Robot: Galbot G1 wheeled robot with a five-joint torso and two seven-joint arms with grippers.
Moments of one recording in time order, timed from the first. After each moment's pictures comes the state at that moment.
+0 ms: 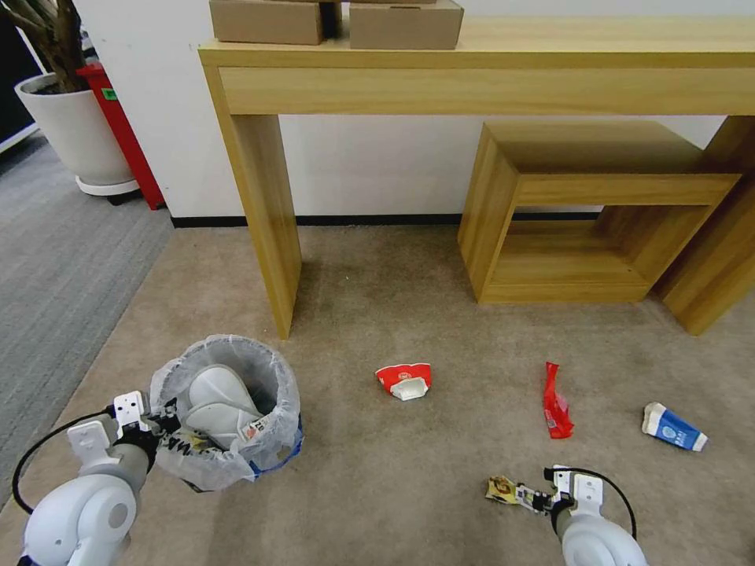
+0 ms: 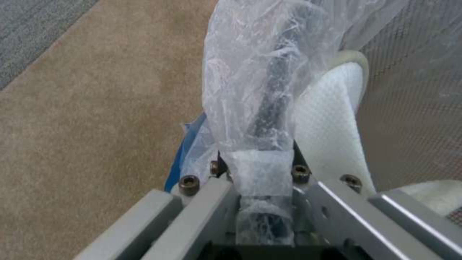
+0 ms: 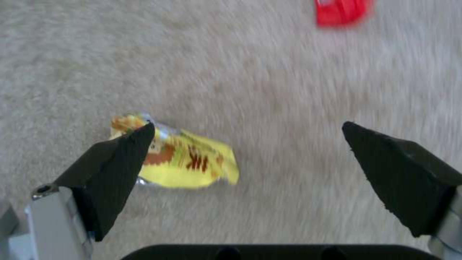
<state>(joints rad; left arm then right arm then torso) 1.53 -1.14 -0.79 -2.04 -0.77 0.55 -0.32 -1.47 0.80 0.15 1.77 0.83 -0.34 0.54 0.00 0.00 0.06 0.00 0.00</state>
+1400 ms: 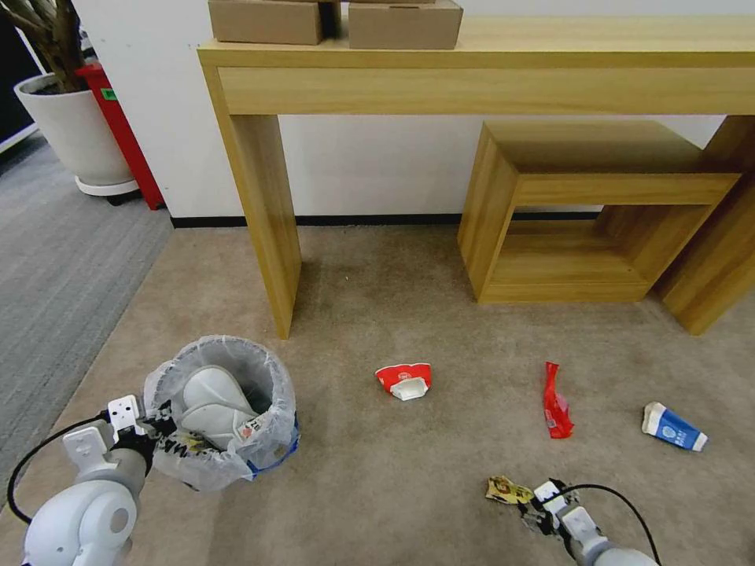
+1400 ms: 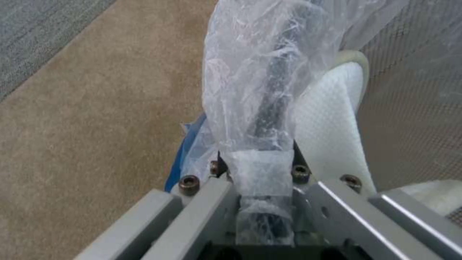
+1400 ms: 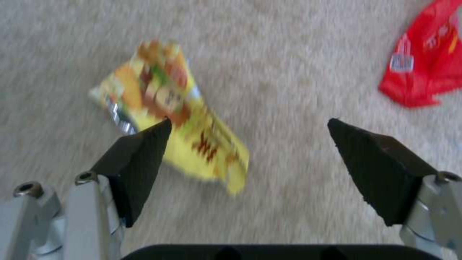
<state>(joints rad) 1.54 -1.17 -0.81 -2.03 -0.74 0.53 -0.32 -1.22 0.61 -0.29 1.59 0.57 -0.18 0.39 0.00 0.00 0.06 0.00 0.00</state>
